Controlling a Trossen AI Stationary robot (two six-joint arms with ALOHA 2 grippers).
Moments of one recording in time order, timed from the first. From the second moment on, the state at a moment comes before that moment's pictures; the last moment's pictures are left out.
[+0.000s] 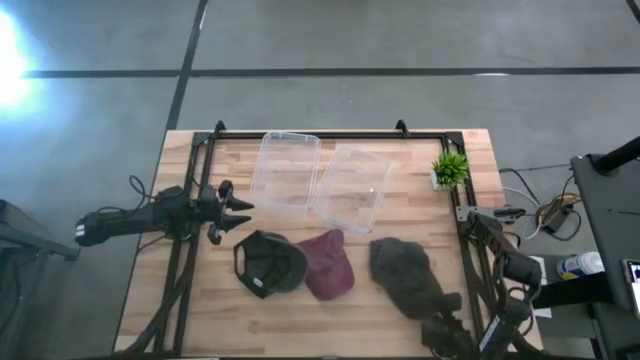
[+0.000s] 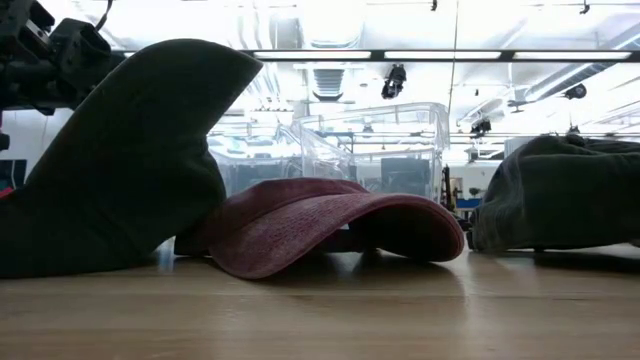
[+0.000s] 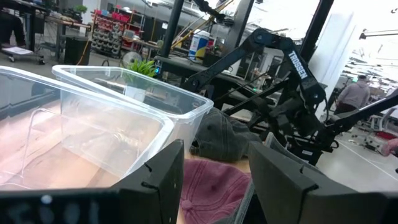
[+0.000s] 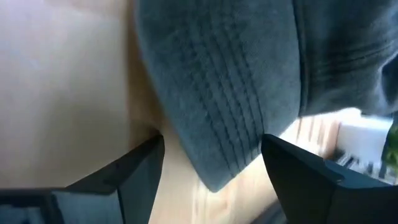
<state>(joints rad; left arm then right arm) 0.13 0.02 0.01 0.04 0.16 -0.29 1.21 2.23 1.53 -1.49 0.37 1.25</state>
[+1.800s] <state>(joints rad) 0.13 0.02 0.01 0.04 0.16 -0.29 0.87 1.40 1.57 -1.43 1.10 1.50</state>
